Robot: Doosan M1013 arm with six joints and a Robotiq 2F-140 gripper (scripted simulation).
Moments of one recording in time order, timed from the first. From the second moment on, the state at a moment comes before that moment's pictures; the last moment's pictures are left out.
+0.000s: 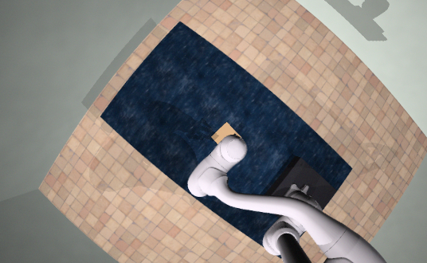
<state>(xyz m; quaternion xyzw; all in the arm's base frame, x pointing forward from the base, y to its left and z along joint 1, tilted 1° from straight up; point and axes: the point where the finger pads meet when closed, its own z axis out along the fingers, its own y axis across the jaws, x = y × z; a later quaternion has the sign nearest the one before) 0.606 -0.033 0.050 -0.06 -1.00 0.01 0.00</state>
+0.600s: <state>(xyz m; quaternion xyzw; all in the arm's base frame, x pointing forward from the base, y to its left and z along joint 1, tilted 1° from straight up) 0.609 -0.065 0.049 -0.05 -1.00 0.00 0.00</state>
